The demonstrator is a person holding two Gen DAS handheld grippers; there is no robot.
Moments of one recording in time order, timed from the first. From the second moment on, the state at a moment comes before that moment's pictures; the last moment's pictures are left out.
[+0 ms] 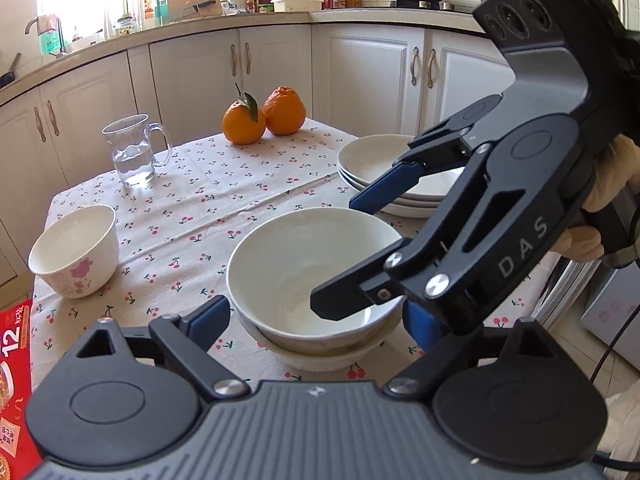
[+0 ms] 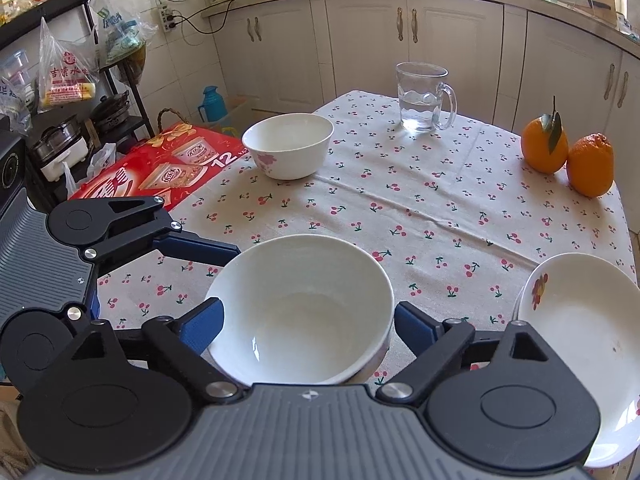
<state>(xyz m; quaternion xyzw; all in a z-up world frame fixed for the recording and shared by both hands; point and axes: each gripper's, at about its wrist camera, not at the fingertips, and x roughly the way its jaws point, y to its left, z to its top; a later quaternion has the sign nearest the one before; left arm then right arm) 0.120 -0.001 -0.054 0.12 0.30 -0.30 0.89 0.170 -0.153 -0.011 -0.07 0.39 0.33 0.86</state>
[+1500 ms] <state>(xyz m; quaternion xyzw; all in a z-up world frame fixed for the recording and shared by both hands) 0.254 0.127 -0.081 0.09 0.27 -0.15 0.95 0.341 0.013 -0.001 -0.17 0.41 0.39 0.81</state>
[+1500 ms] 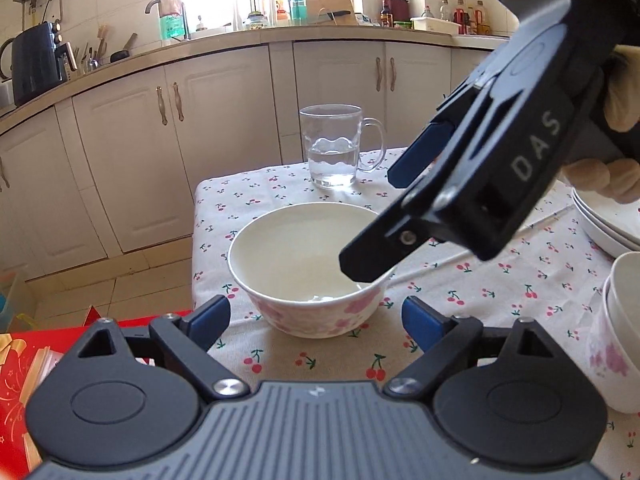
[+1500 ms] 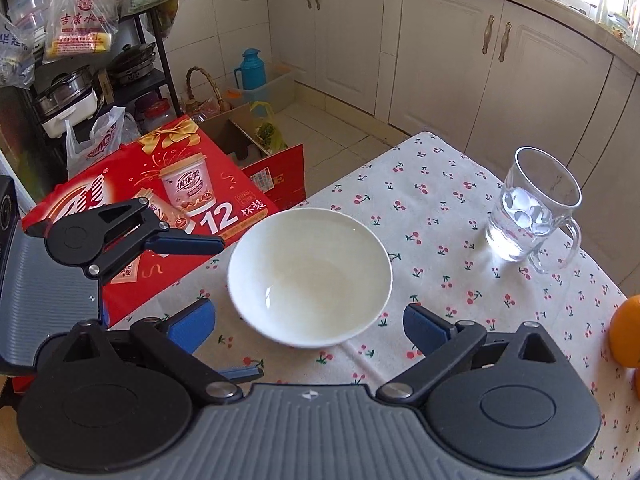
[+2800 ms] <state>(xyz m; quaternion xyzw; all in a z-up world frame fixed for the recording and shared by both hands) 0.221 0.094 -0.051 0.11 0.27 -0.17 0.94 0.337 -0.016 -0.001 -0.12 0.42 0.40 0.80</state>
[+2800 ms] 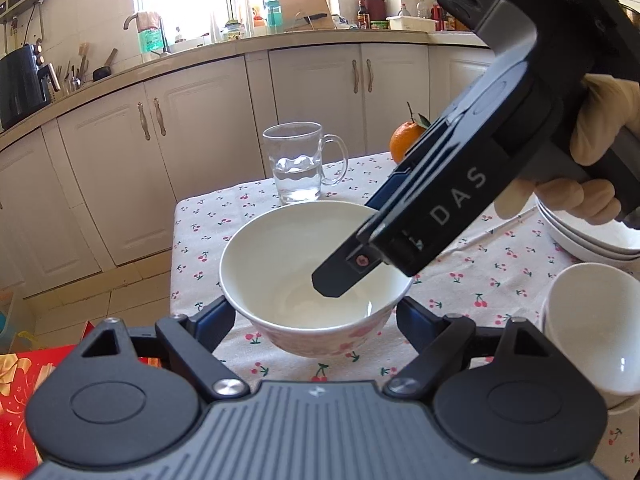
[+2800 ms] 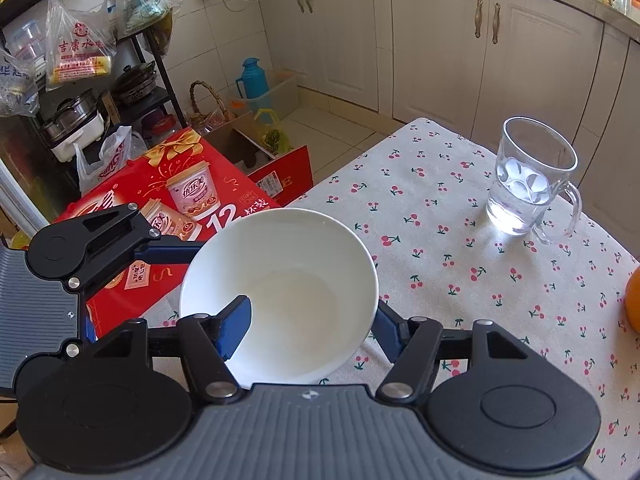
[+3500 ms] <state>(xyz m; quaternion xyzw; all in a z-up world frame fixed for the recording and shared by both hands) 0.129 0.031 -0.011 0.13 0.25 -0.21 0.94 0.226 -0.099 0.038 -0.11 0.38 0.39 0.83</state>
